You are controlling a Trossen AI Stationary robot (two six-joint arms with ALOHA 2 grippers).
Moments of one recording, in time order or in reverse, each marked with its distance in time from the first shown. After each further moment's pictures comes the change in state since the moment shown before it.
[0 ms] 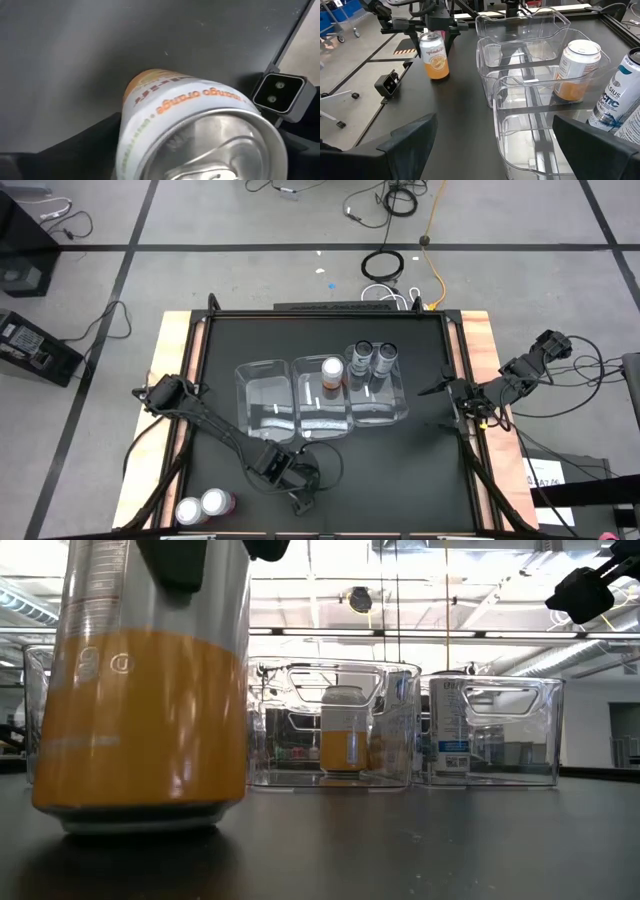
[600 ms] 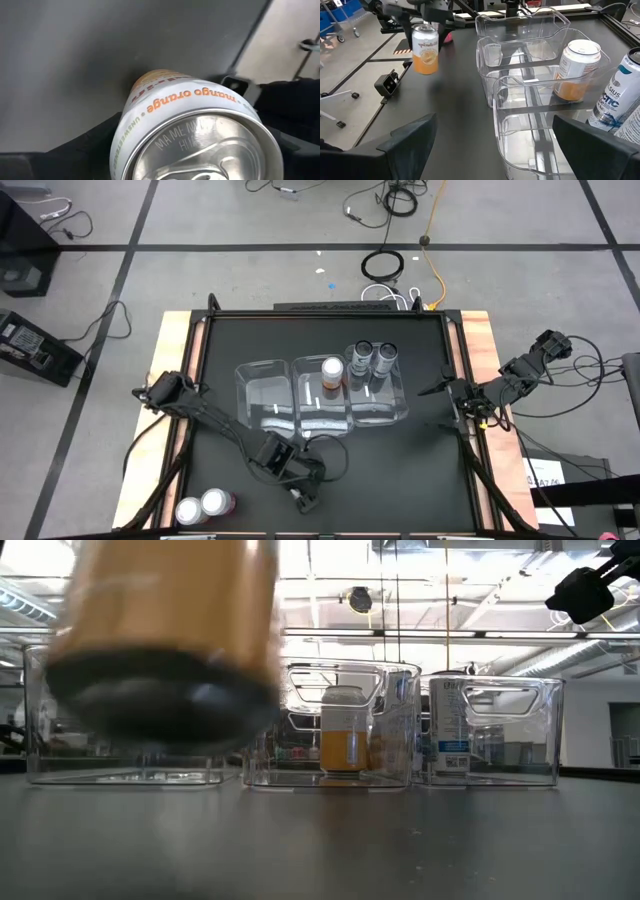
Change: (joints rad) left arm 0.046 -0.022 0.060 0.003 0.106 -0.017; right arm 0.000 0.000 0.000 -0.001 0.000 0.000
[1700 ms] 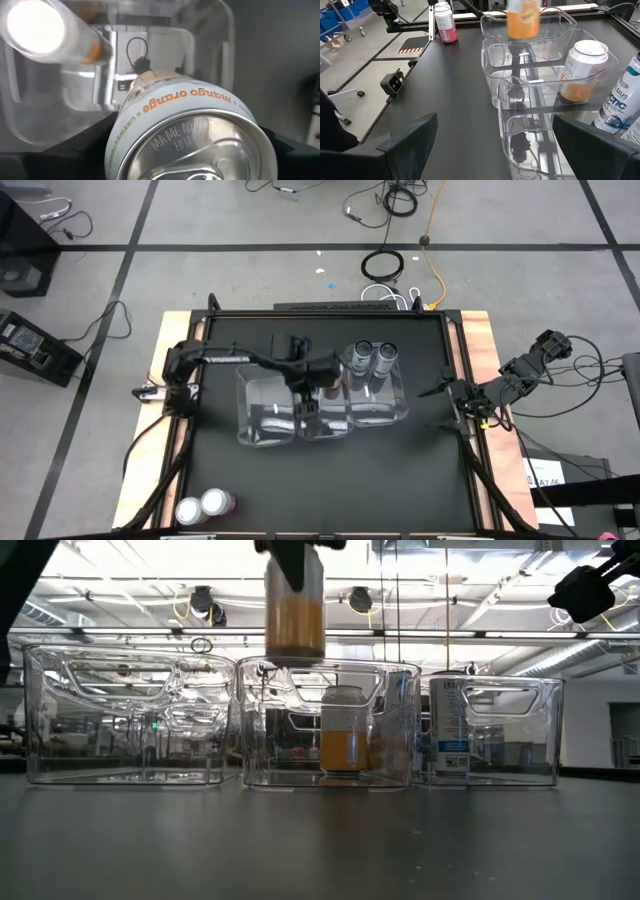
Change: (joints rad) left arm 0.491 -0.003 0.444 -0.647 -0.031 0.964; right arm 0.000 0.000 0.000 0.007 -0.024 -0.008
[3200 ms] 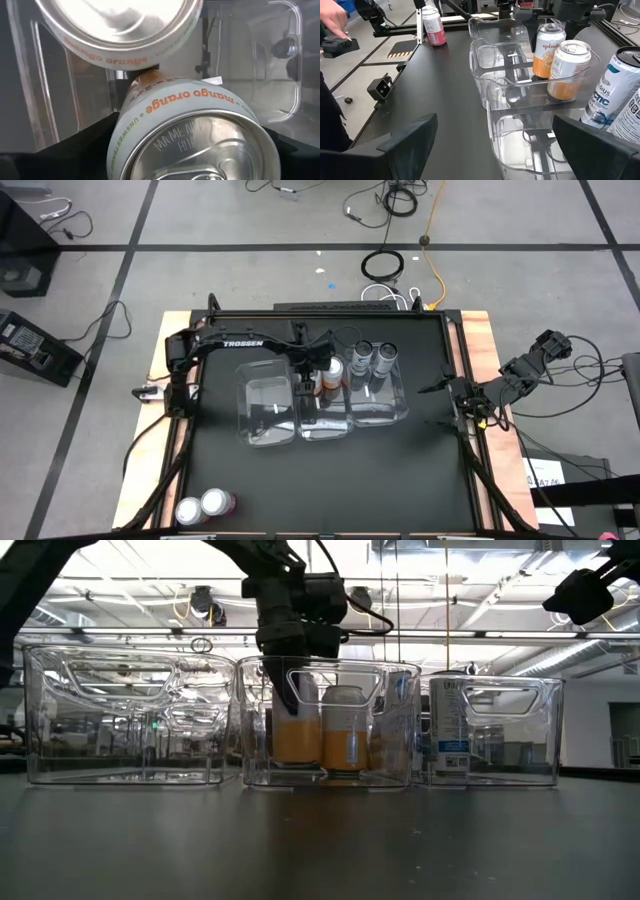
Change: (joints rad) left arm 0.261 0.001 -0.454 0.422 0.061 0.364; right arm 0.000 -0.005 0.000 -0.014 0.058 0.026
